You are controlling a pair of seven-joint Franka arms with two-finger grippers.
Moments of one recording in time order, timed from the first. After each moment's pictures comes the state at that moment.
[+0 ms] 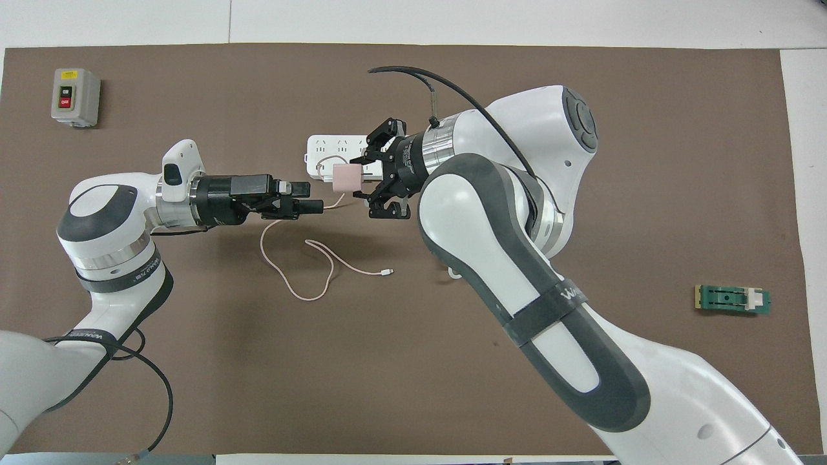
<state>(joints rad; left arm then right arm) -0.07 0.34 -0.01 -2.02 -1.58 1.58 0.71 0.54 0.44 -0.05 -1.54 0.91 2.21 1.54</state>
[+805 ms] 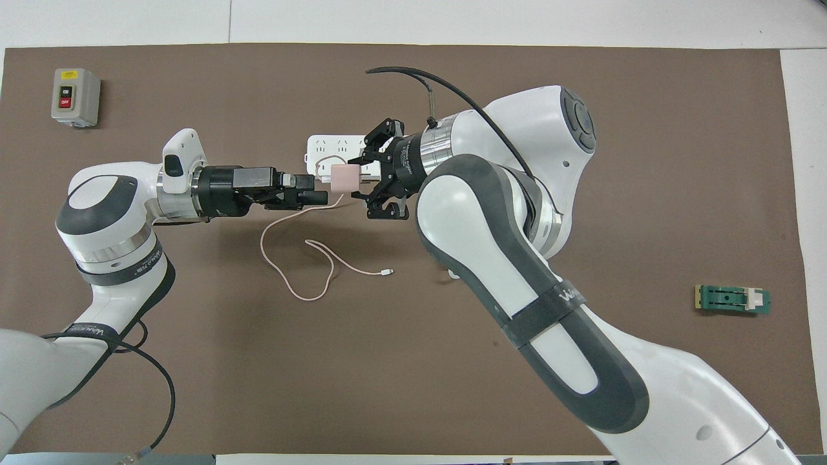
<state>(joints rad) -0.09 0.34 -0.01 -1.97 -1.58 1.58 0.72 0.54 0.44 -0.05 -1.53 0.91 2.21 1.54</state>
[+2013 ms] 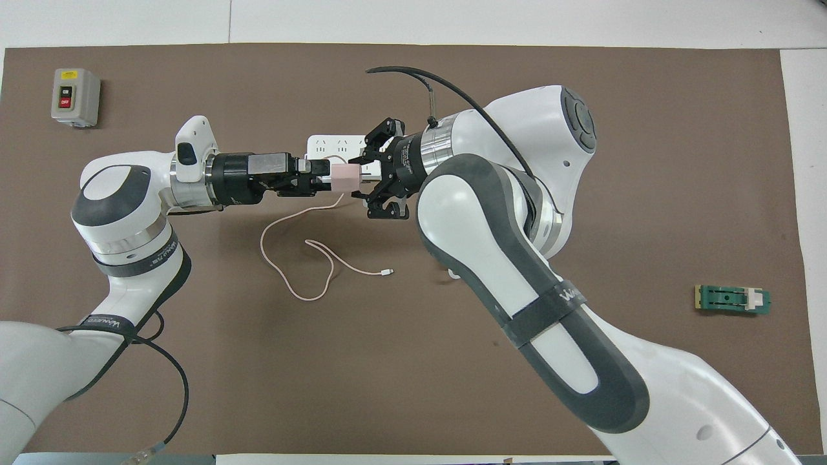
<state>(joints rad) -0.14 0.36 -0.01 -1.93 -1.63 1.64 0.72 0.54 0.44 -0.05 -1.53 0.91 2.21 1.54</state>
